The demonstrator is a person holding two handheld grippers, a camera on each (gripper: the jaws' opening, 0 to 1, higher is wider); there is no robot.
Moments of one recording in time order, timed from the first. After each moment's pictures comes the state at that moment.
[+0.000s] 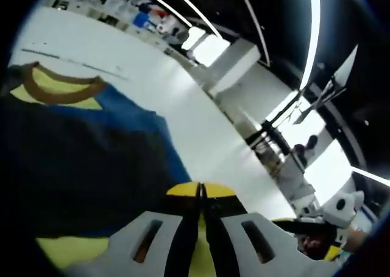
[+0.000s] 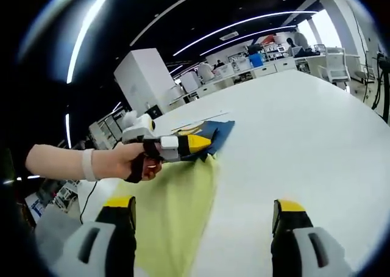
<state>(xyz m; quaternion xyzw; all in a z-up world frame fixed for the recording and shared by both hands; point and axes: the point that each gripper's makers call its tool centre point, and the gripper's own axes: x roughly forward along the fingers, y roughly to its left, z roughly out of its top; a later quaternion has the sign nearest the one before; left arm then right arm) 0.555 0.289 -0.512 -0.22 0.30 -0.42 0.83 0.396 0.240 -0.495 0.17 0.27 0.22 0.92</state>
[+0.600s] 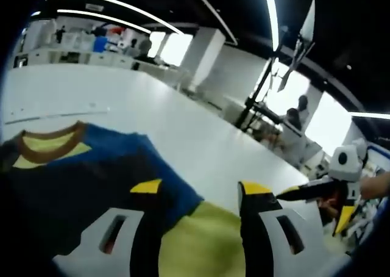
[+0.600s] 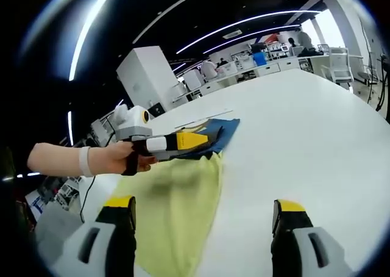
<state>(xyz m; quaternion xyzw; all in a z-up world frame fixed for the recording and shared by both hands) 0.538 0.299 -0.493 -0.10 0.24 -0.49 0.83 0.396 0.250 -0.496 0.17 0.27 0.23 0.92</state>
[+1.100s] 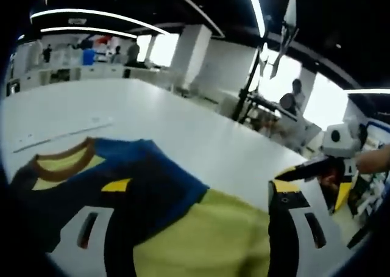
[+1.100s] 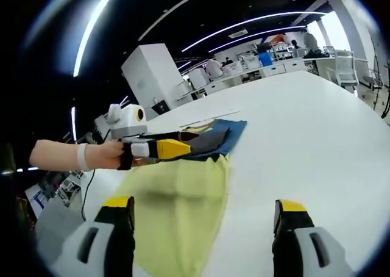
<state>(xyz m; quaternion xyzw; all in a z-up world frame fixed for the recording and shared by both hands) 0.530 0.331 -0.479 -0.04 0.23 -0.50 0.83 0.401 0.261 -0.489 0.16 0.27 0.25 0.92</state>
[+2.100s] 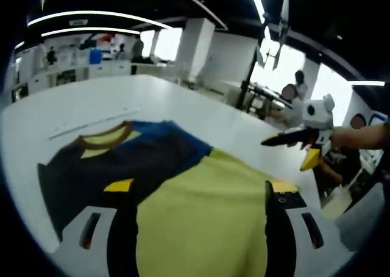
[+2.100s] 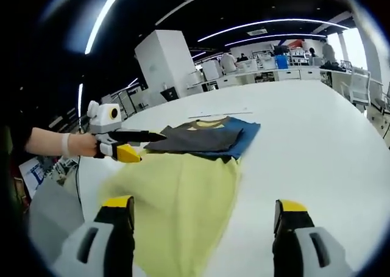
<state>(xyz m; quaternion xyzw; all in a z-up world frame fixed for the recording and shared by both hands) 0.479 0.433 -0.474 -0.01 0.25 -0.48 0.84 0.405 0.276 -0.486 0.07 0.29 0.28 0.91</state>
